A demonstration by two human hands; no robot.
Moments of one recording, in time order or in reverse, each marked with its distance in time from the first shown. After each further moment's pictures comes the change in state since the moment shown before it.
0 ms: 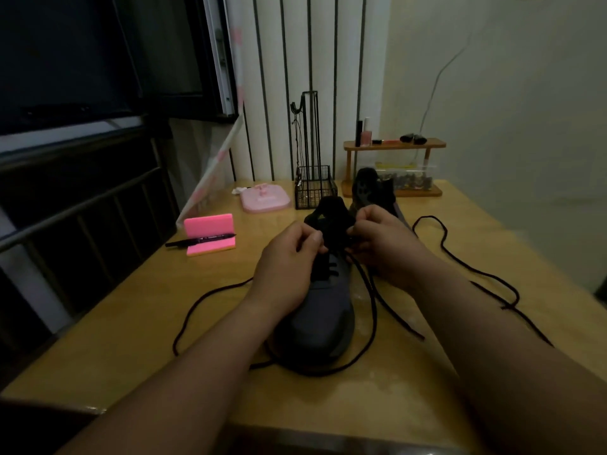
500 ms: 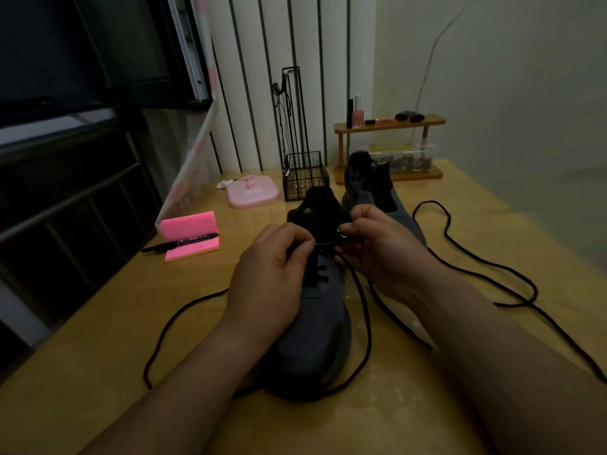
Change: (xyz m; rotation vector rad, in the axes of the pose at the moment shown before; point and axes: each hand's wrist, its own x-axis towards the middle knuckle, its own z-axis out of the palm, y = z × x) left_hand -0.003 -0.004 0.000 0.263 0.046 0.252; right_hand 0.009 0.021 -0.001 0.363 -0.087 0.031
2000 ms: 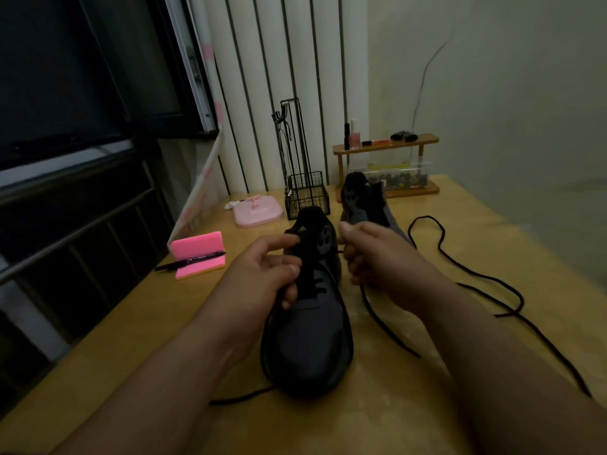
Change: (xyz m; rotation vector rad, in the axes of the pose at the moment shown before) left_hand 0.003 0.035 -0.029 -0.645 -0.165 -0.590; right_hand -0.020 -0.019 -0.013 -0.385 0.030 -0.006
